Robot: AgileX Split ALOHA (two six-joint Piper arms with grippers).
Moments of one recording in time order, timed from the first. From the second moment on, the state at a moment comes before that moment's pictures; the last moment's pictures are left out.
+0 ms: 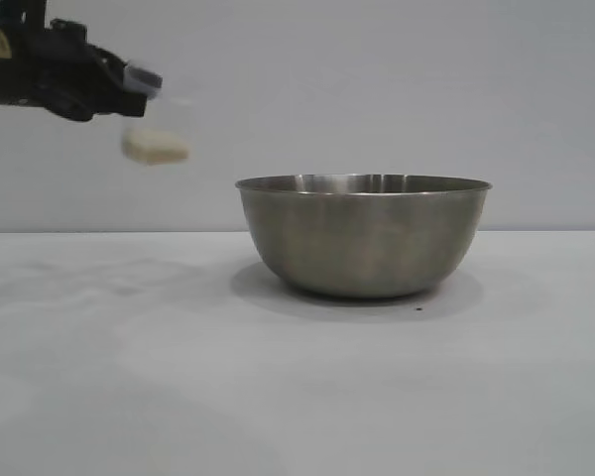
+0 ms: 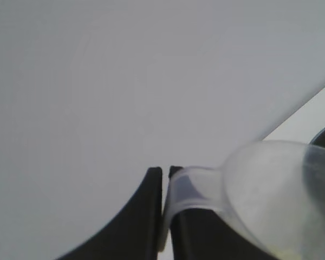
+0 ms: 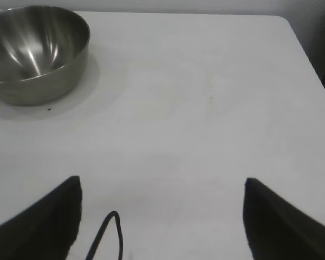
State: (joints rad) left arm -0.12 2.06 -1.05 0.63 -1.13 0.04; right arm 0.05 -0.02 -0.49 0.02 1.14 -0.04
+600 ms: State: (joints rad) left arm -0.35 2.06 -1.29 0.81 -0.92 0.68; right arm 0.05 -0.02 -0.49 0.02 1.14 -0.04
